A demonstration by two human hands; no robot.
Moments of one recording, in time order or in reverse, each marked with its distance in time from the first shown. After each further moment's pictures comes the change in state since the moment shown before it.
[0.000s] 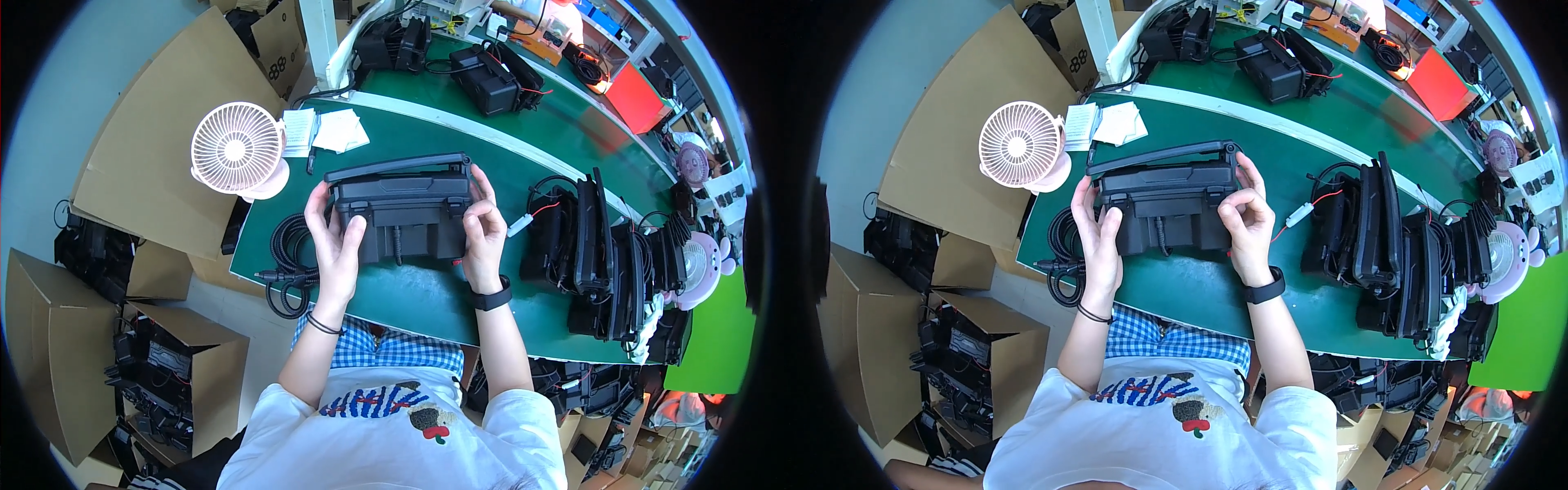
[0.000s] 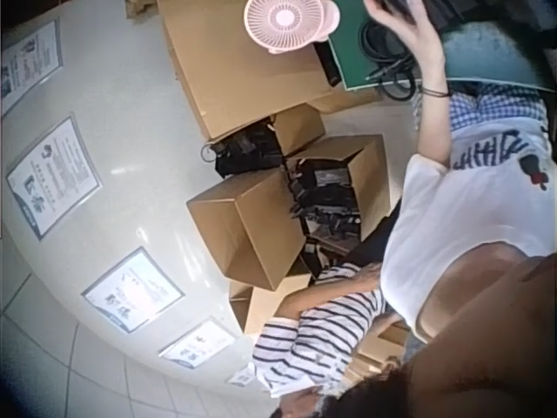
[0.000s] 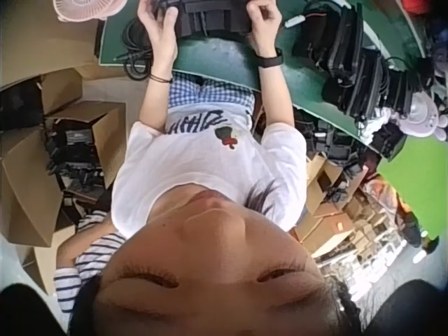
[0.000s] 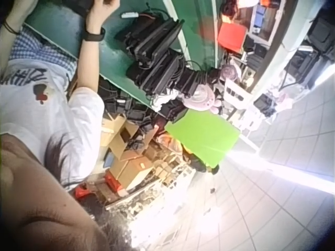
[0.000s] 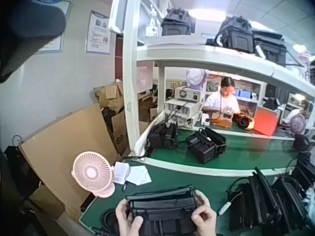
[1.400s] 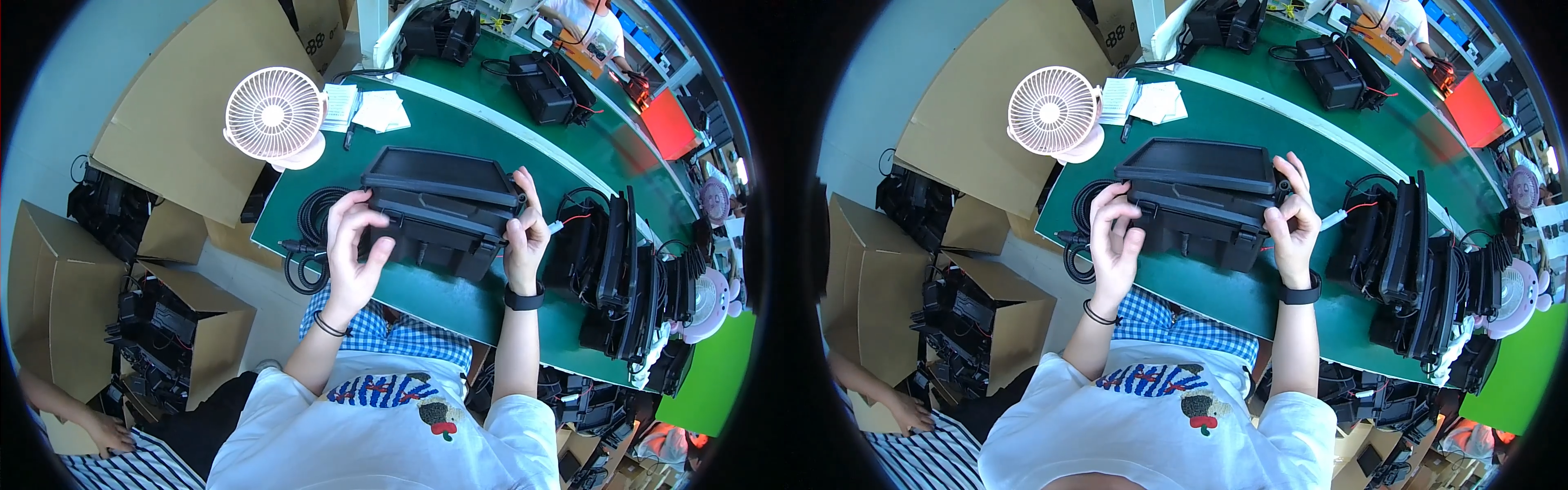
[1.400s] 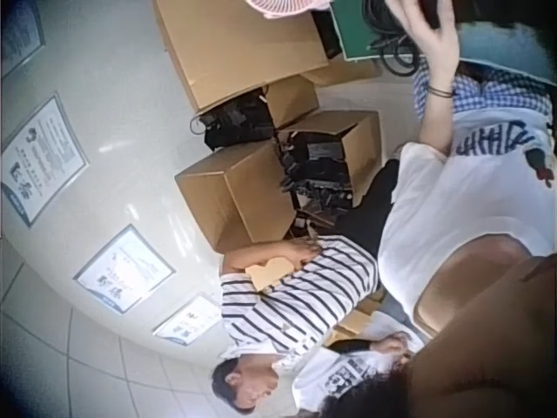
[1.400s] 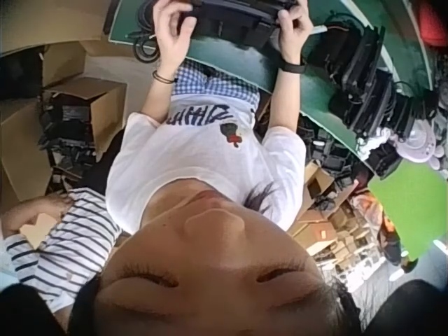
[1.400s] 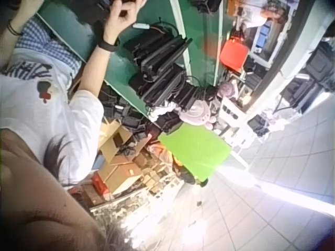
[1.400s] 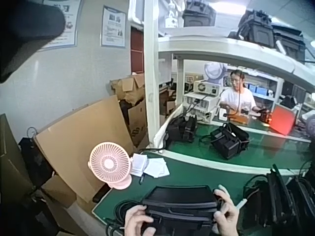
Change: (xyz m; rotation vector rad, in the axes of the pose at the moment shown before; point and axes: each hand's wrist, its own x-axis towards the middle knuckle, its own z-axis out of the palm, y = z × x) left_hand -0.027 0.005 -0.034 0.175 -0.079 0.240; right_hand 0.004 -0.012 -0.015 -0.164 -0.118 -0.119
